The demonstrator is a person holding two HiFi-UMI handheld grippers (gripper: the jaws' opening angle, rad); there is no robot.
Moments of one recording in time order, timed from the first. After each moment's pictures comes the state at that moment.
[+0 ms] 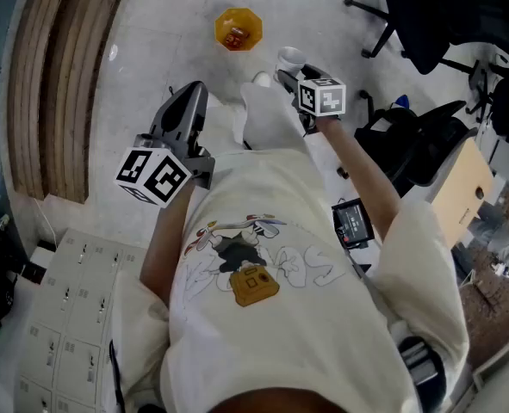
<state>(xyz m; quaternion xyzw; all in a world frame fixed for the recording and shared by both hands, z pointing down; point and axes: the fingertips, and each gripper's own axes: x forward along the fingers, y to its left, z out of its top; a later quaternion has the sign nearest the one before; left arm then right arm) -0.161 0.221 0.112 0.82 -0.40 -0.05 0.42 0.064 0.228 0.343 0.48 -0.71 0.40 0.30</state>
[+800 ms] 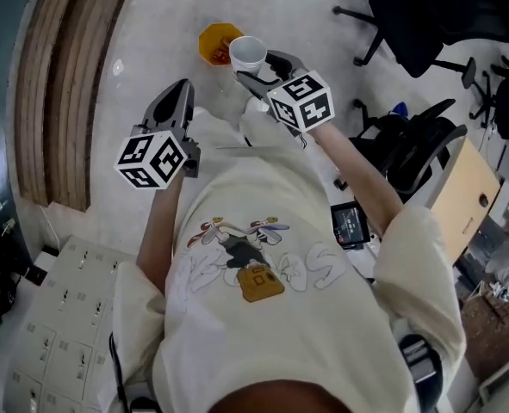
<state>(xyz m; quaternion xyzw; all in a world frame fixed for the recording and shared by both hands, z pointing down) -0.064 0.226 0.123 0.82 -0.45 0.07 0.36 0.059 0.211 0.188 0.37 -0.85 0.28 0.24</state>
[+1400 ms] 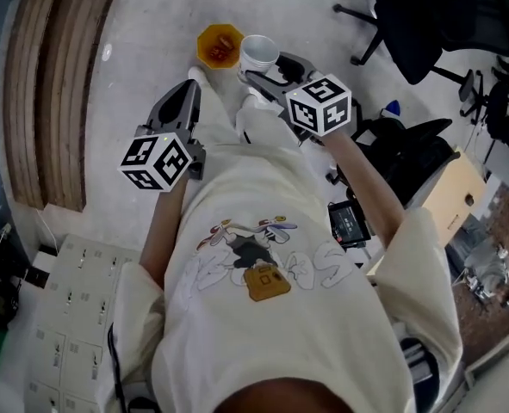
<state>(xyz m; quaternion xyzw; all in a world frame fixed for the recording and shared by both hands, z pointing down) -0.081 0.115 0.166 0.80 -0.42 0.06 0.43 0.047 0.105 0.212 0.36 -0.83 0.36 0.22</state>
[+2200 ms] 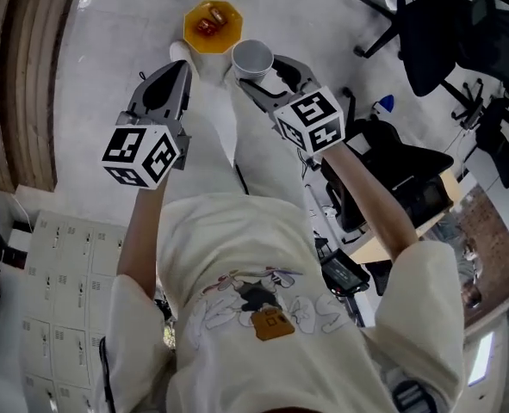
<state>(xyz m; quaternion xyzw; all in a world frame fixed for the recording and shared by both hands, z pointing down) -0.072 0.015 0.319 0.79 -0.41 0.11 0.44 0.045 0.054 0.369 0.30 -0.82 0.35 0.34</state>
